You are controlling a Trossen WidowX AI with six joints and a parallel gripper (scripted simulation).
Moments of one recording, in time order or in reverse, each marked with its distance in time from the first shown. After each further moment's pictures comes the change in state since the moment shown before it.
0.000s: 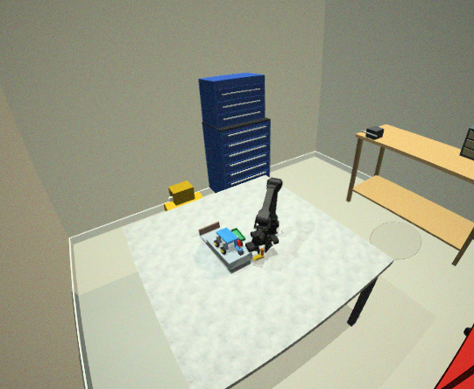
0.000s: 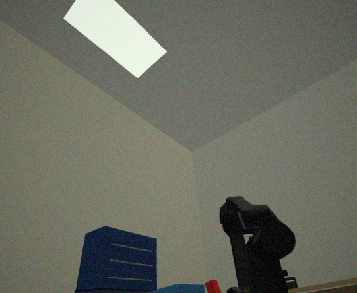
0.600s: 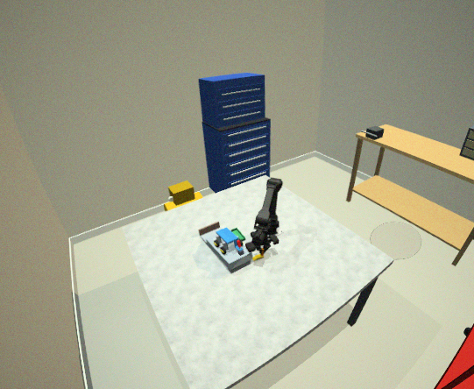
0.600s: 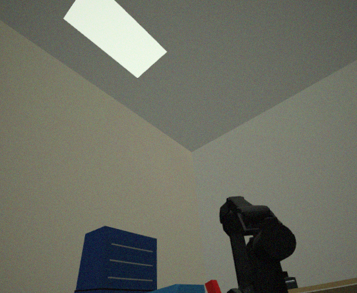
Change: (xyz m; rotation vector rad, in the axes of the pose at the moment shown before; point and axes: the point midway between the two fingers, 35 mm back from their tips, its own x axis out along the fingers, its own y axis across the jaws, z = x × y) arm 0.002 -0.001 0.001 0.000 -0.004 -0.004
